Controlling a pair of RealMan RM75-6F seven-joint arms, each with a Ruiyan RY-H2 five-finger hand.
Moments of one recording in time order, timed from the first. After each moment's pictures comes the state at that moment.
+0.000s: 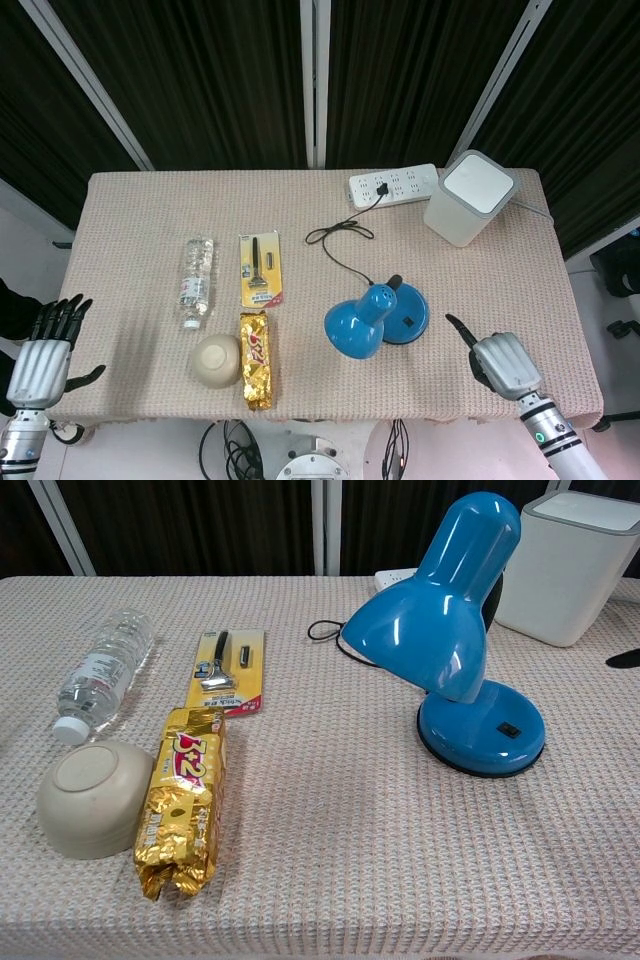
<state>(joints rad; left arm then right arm) -0.06 -1.25 0.00 -1.49 1.56 1.52 0.04 0.23 -1.17 -0.02 -1.75 -1.58 1.15 -0.27</state>
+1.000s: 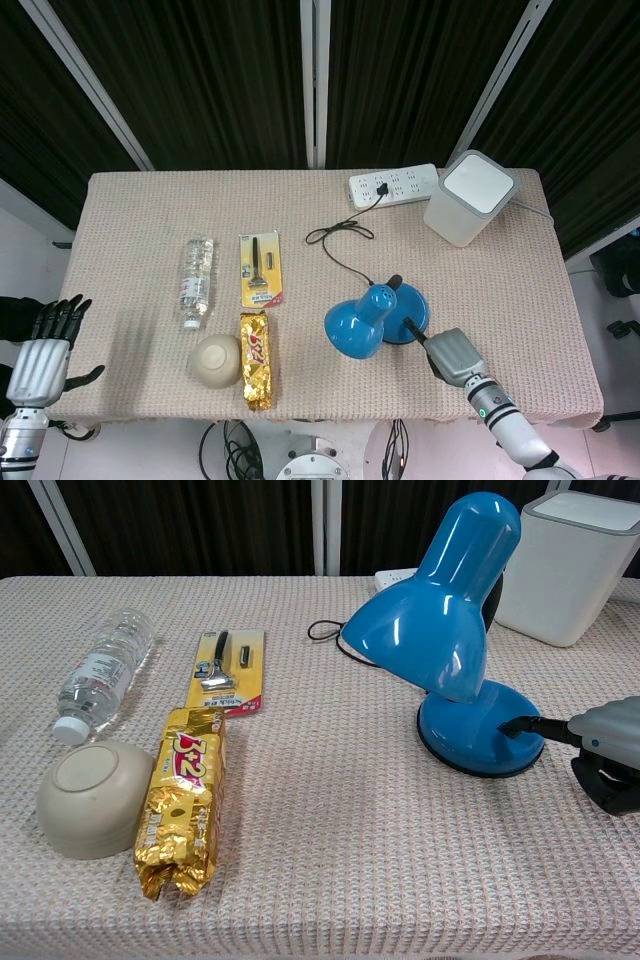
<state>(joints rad) -0.07 -1.25 0.00 -1.47 1.55 1.50 0.01 0.43 -1.30 0.00 -1.82 -1.15 0.94 -0.64</state>
